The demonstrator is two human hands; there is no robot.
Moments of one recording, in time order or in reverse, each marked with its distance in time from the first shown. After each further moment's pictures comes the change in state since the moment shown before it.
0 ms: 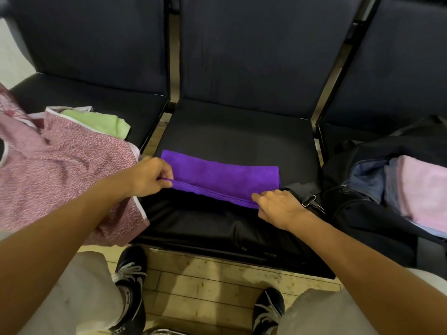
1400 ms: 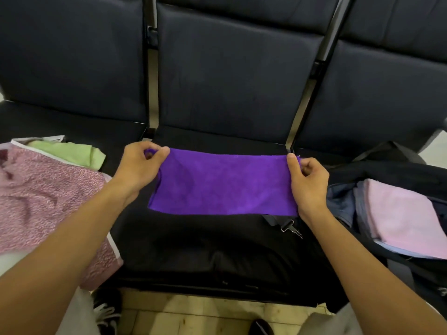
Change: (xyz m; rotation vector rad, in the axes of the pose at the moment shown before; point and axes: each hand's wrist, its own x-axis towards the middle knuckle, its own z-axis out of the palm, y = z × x) left_hand 0.031 0.085 -0.051 -0.686 0.530 -0.275; right_hand -0.020 0.065 -0.075 1.267 1.083 0.626
